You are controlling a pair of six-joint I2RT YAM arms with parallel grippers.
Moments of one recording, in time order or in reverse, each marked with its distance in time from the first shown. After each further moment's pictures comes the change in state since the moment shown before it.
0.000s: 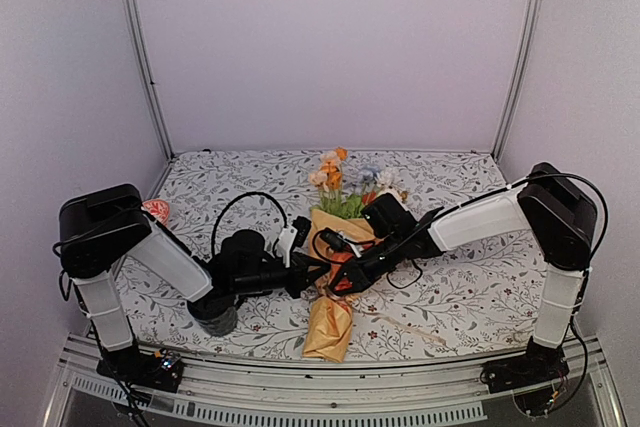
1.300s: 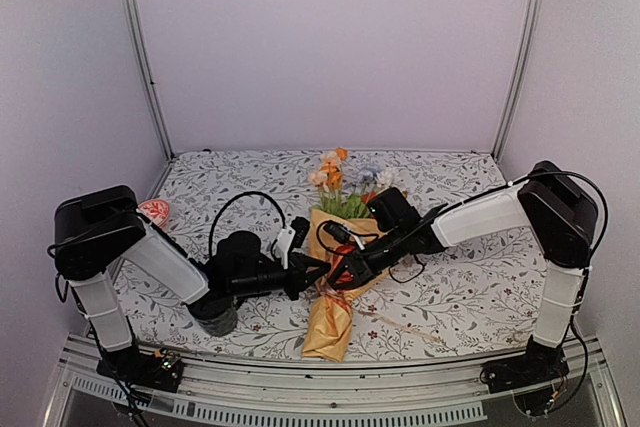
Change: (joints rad) left arm -0.013 -0.028 -0.025 0.030 0.004 0.023; right arm -0.039 0.002 -0.001 0.048 -0.086 0.049
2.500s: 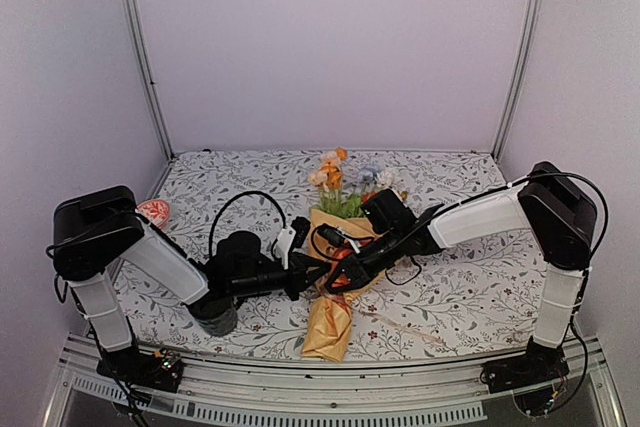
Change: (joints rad) left arm -0.006 -0.006 0.000 0.000 -0.007 0.015; right arm 0.034 0.000 0.023 -0.041 0.022 -0.055
